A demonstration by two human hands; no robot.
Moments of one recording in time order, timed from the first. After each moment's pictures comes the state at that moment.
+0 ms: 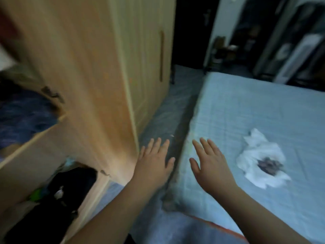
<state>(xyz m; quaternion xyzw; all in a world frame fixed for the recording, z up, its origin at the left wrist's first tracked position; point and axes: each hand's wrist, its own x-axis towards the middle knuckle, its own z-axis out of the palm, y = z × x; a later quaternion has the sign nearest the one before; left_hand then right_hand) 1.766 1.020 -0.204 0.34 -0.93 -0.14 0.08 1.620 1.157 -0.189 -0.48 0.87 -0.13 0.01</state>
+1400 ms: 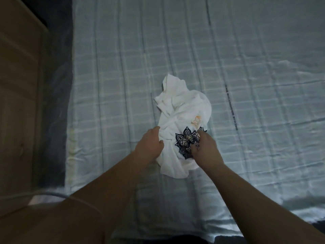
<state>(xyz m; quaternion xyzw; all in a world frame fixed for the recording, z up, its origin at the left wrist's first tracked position) 1.107 1.097 -0.513 0.24 -0.87 -0.35 -0.25 1.041 1.301 -0.489 -0.08 0.93 -0.22 0.29</state>
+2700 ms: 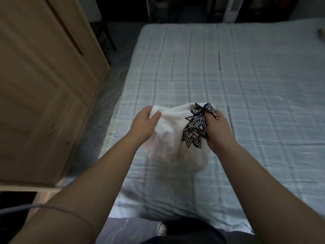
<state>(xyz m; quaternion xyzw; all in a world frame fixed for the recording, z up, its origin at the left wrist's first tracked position) 1.257 1.142 -0.281 0.31 -0.81 -0.47 0.15 1.131 1.339 -0.265 0.01 0.65 -0.71 0.27</state>
